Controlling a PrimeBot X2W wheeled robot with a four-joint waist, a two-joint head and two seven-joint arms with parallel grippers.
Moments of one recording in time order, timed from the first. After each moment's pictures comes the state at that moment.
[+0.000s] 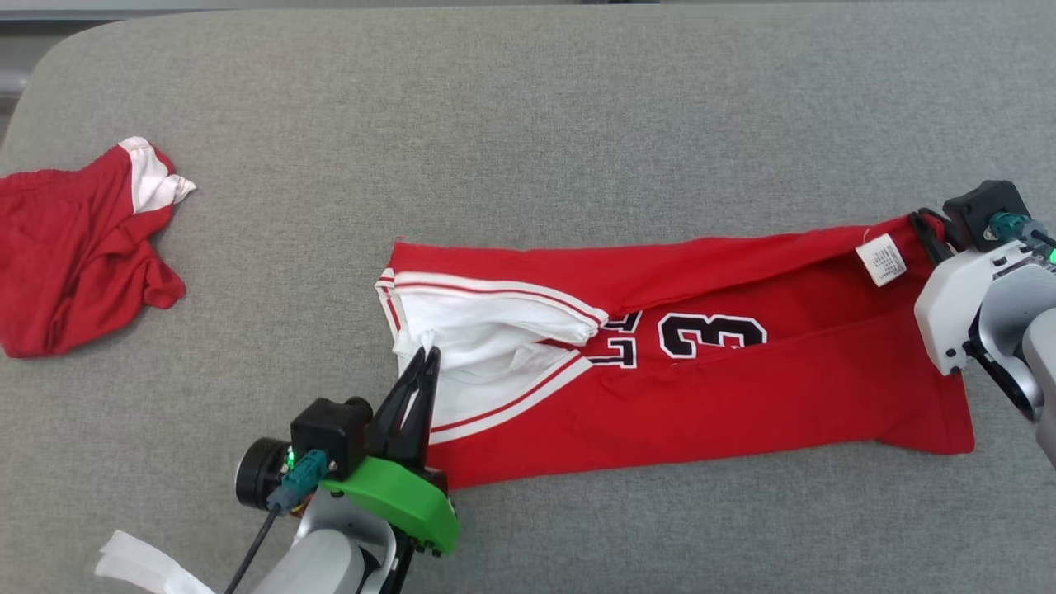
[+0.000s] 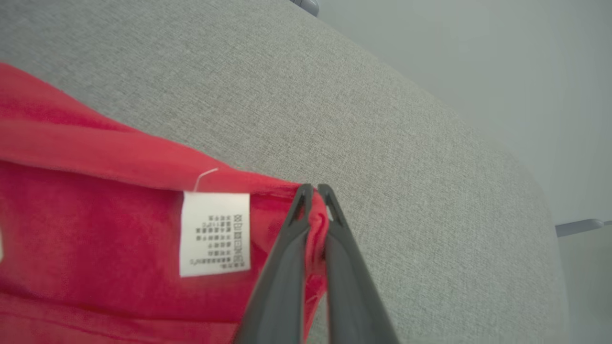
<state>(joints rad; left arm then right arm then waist) -0.28 0.26 -0.66 0.22 -0.58 0.15 -0.21 -0.62 -0.59 0.47 0.57 0.27 0.13 0.09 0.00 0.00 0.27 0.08</state>
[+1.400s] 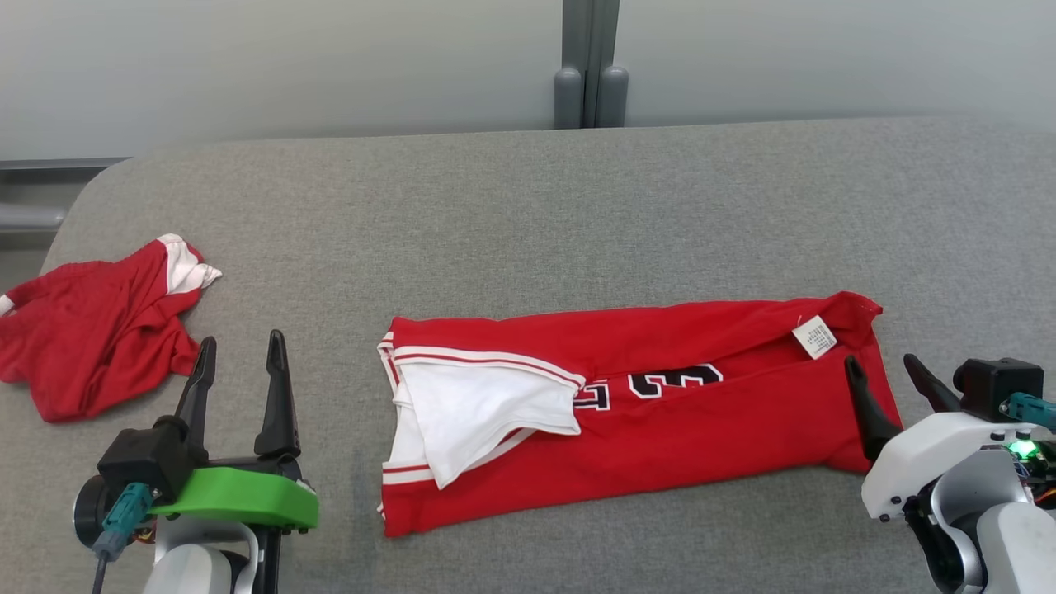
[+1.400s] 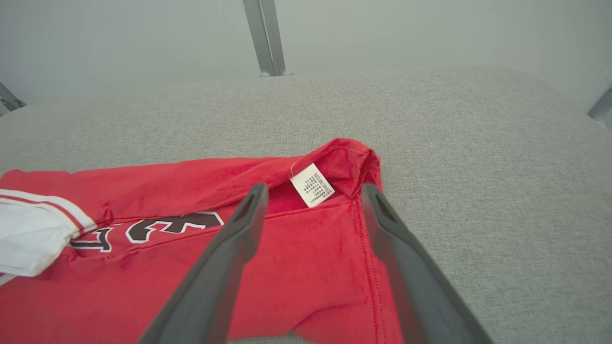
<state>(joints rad) -0.13 0.15 -0.11 0.21 -0.36 -0.03 -0.26 -0.08 -0.19 -0.06 0.16 0.26 0.13 0.14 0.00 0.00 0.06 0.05</state>
